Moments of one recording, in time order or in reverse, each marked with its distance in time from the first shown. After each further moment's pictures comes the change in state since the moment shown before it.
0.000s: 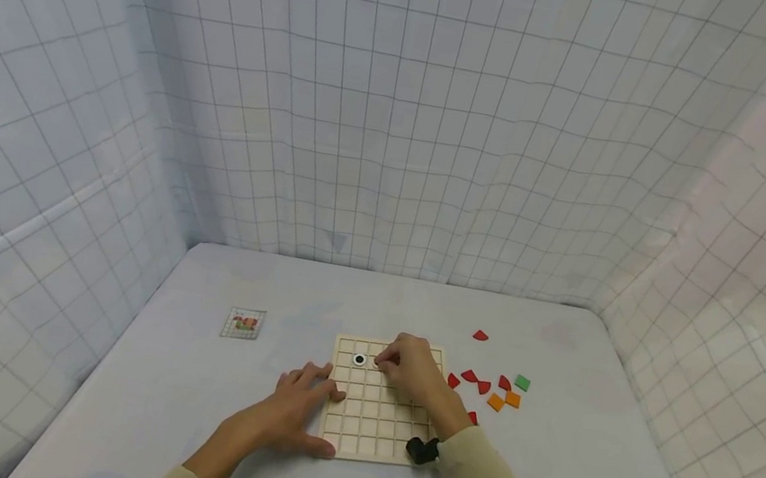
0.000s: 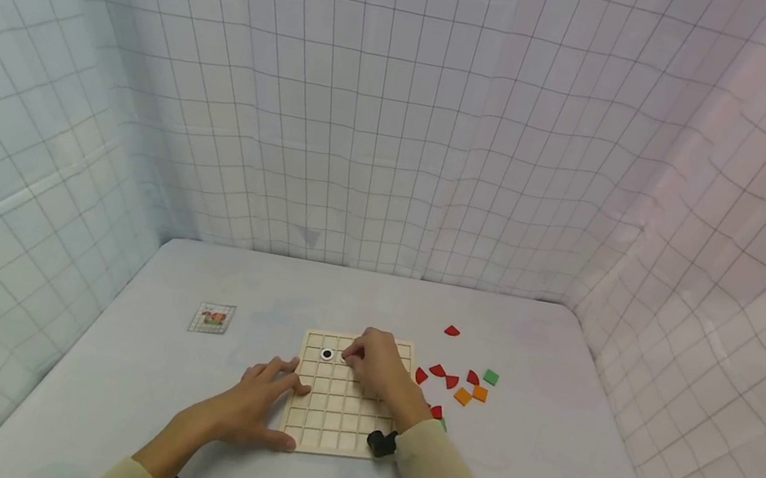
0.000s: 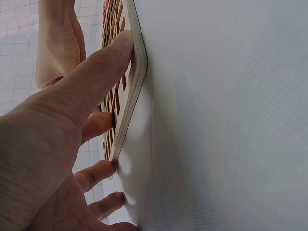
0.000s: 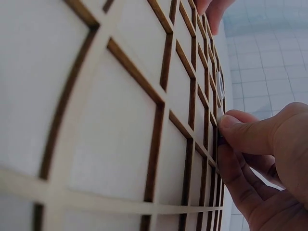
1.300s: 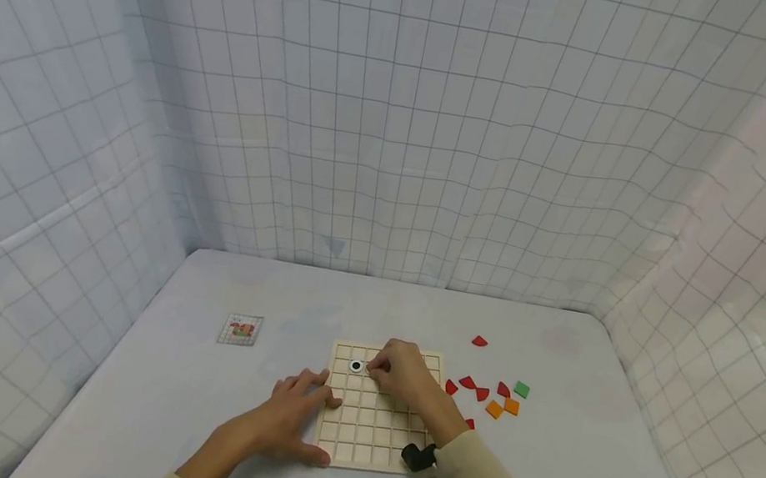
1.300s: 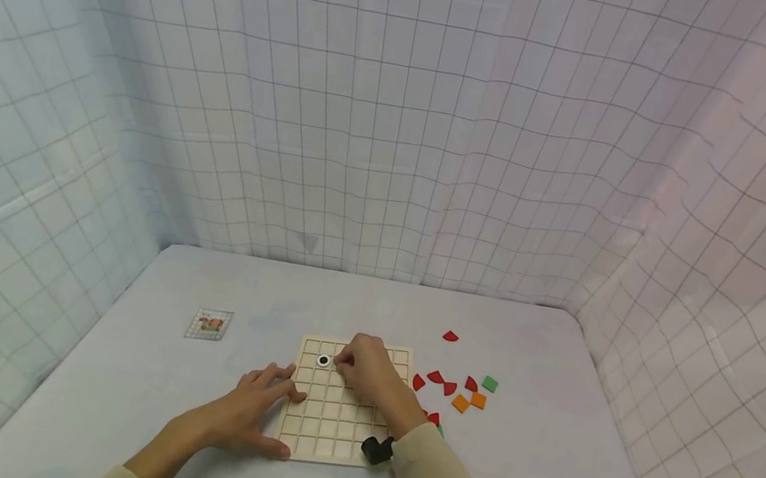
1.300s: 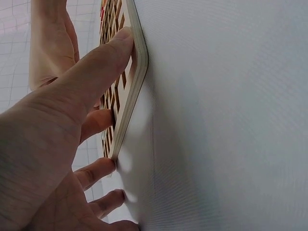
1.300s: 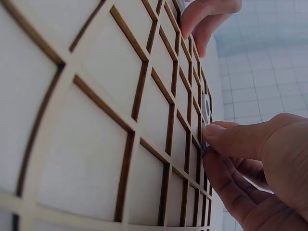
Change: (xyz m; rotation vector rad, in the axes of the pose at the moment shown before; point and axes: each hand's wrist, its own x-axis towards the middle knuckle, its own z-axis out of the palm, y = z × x) left_hand 0.001 0.000 -0.002 -0.003 -0.014 0.025; right_hand 0.016 0.033 0.018 -0.021 -0.013 -0.165
